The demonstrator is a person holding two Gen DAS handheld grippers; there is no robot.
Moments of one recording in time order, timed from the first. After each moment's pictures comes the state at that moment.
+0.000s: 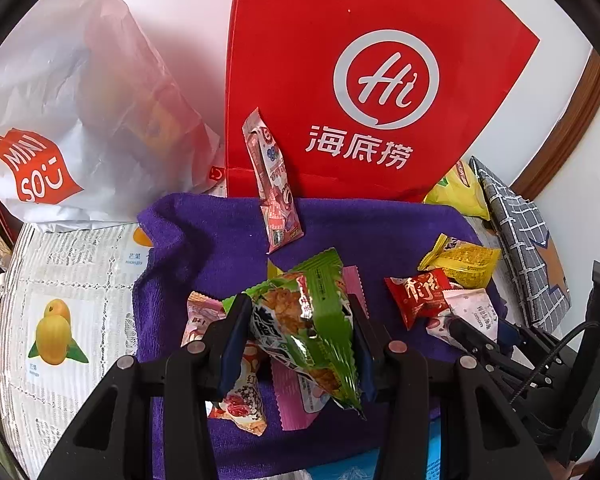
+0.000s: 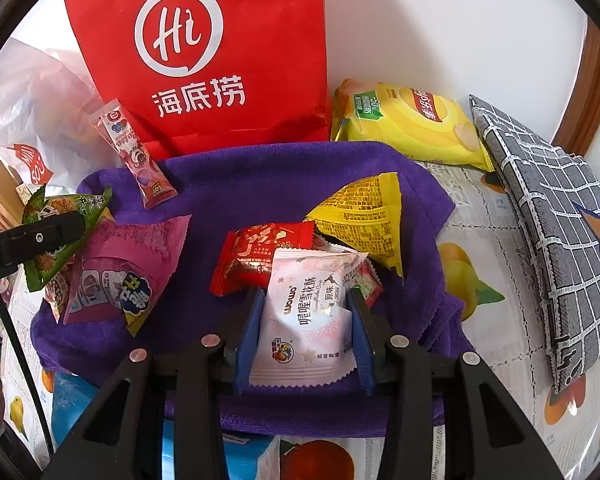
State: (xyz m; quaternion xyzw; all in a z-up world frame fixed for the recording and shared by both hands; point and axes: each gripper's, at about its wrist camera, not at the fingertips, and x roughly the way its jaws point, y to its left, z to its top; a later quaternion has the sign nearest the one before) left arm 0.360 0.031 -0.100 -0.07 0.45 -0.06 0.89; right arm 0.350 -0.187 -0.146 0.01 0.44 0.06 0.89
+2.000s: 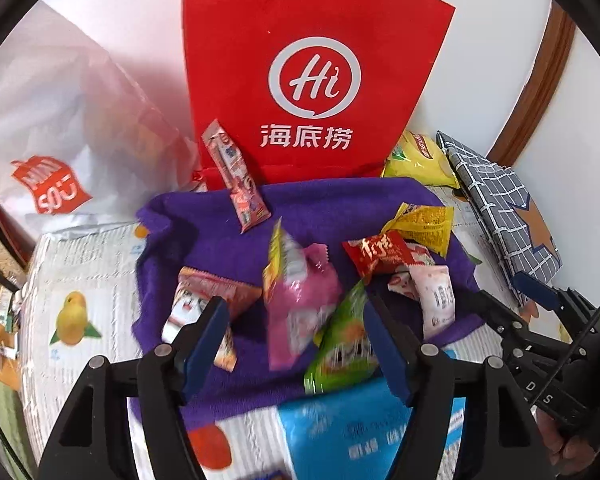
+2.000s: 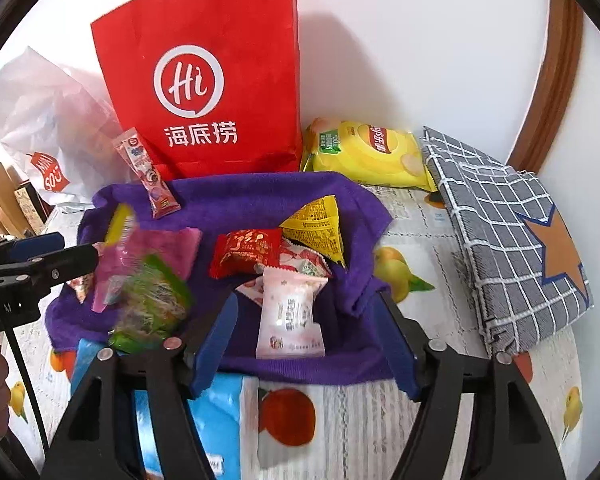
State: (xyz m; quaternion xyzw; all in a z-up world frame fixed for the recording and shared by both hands) left arm 0.304 0.001 -0.067 -0.01 0.44 -0.08 0.89; right arm 0.288 -0.204 -0.092 -0.01 0.40 0.02 0.91
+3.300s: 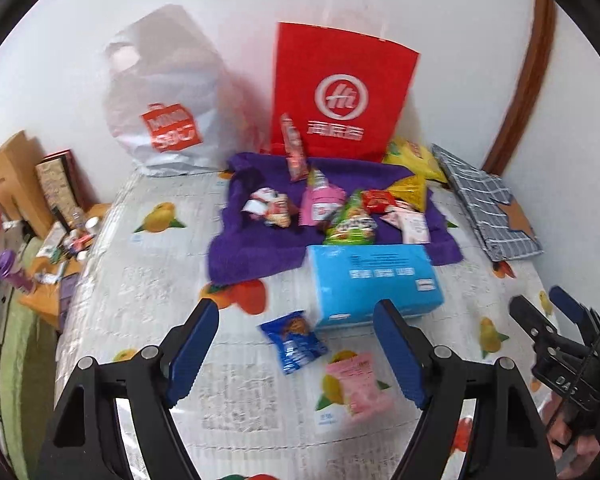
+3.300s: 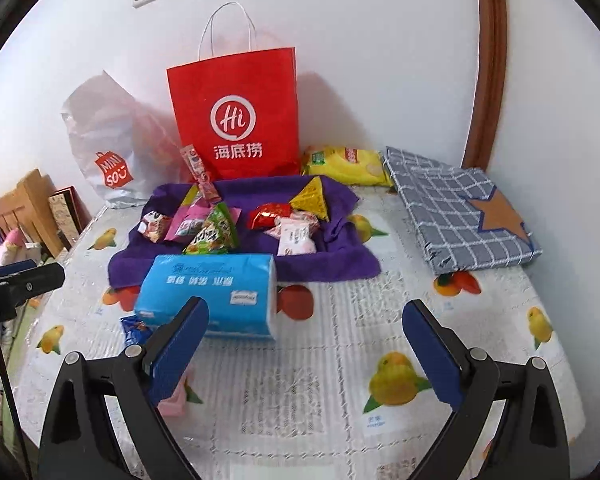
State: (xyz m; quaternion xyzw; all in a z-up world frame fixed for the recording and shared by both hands) left arm 0.113 0.040 -0.041 -0.04 0.39 -0.01 0.92; right arm 0.109 -0.211 -0.069 0.01 0.33 0.03 0.94
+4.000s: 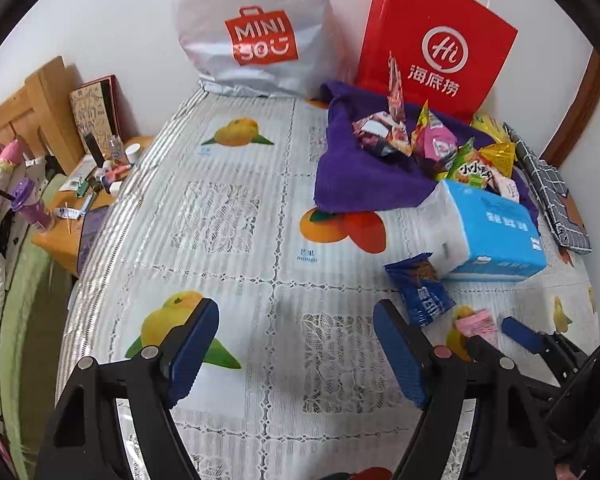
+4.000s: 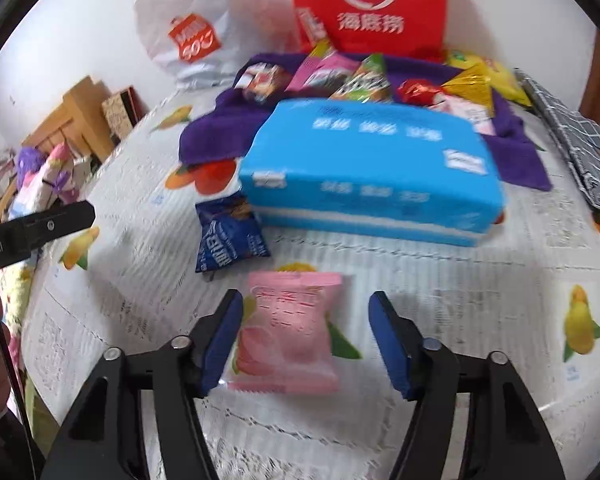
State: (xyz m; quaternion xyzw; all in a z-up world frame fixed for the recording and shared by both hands) left arm 0.118 0.127 -0.130 -0.08 0.45 0.04 0.89; right arm 0.133 -0.083 -0.187 -0.03 0.46 0.15 0.88
